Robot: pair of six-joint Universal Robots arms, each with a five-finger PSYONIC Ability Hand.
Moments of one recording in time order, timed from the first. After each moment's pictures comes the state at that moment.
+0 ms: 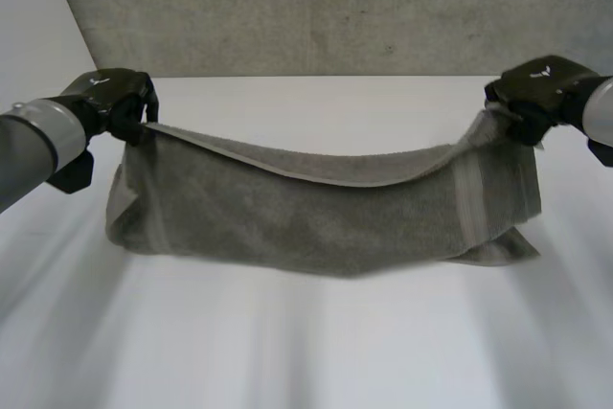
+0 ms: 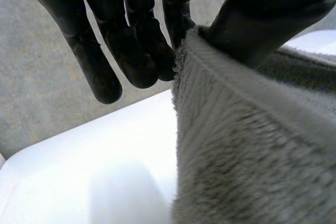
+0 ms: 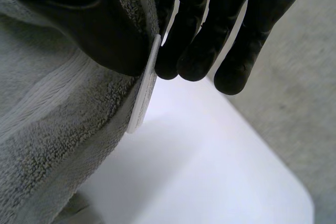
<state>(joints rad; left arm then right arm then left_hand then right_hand) 4.56 -1.96 -1.22 2.93 -1.31 3.26 1.66 -1.10 0.98 0.51 1.15 2.51 1.26 1.35 1.35 1.36 1.13 1.32 1.34 1.34 1.34 1.16</state>
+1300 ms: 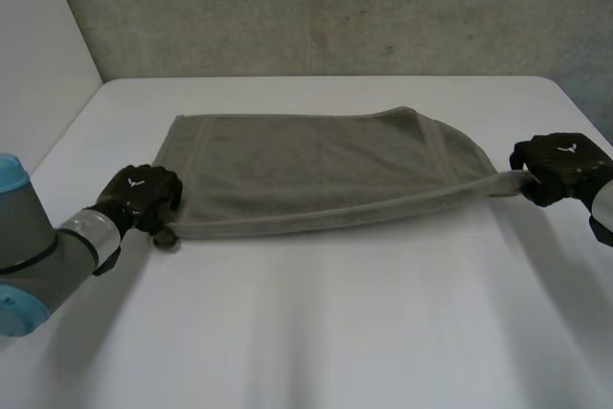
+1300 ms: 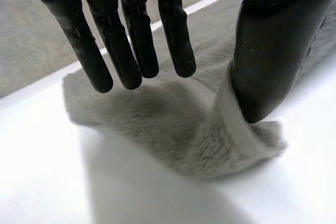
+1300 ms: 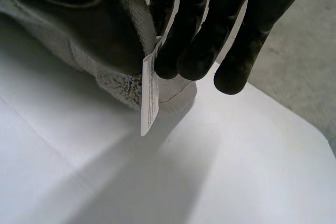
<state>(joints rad) 4.63 -2.11 -1.68 3.46 -1.18 3.45 1.46 -1.14 1.58 -0.10 1.05 2.72 0.73 0.74 0.75 0.74 0.55 1.32 1.34 1.35 1.34 1.16</state>
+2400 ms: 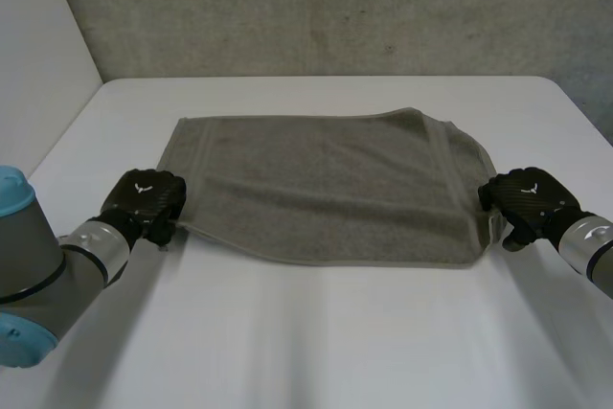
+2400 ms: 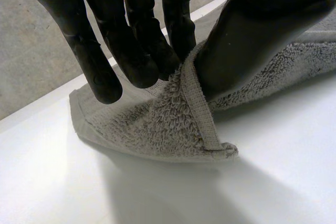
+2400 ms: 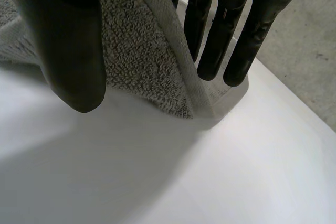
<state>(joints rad) 4.55 -1.97 -1.83 3.50 -1.27 3.45 1.51 -1.10 1.74 -0.24 1.02 2.49 1.27 1.35 1.35 1.36 1.10 0.64 0.65 0.63 0.62 0.42</state>
